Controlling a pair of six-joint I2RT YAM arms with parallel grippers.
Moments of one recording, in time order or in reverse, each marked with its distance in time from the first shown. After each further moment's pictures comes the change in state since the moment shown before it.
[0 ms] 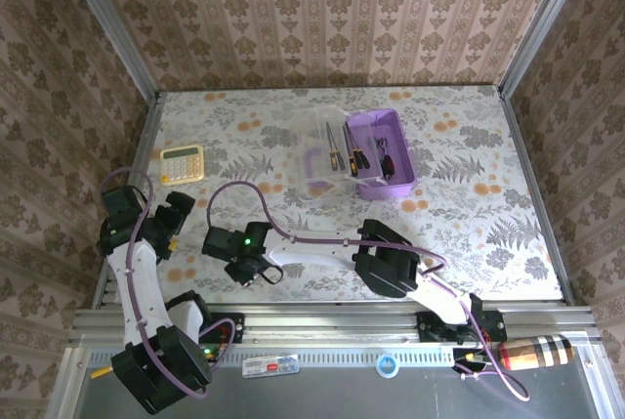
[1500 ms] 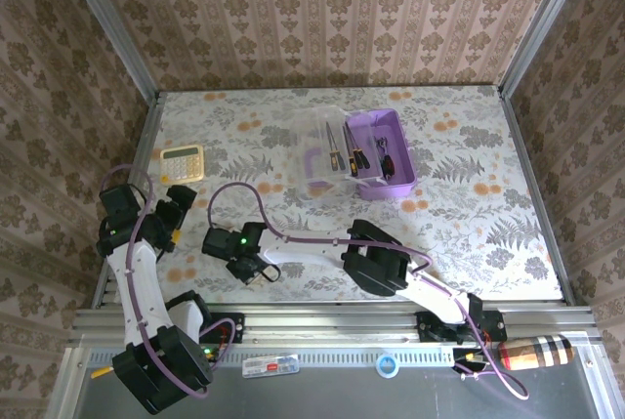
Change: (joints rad) left arm 0.006 -0.003 0.000 0.063 0.114 -0.007; right arm -0.016 0.068 0.031 0.003 0.038 -0.021
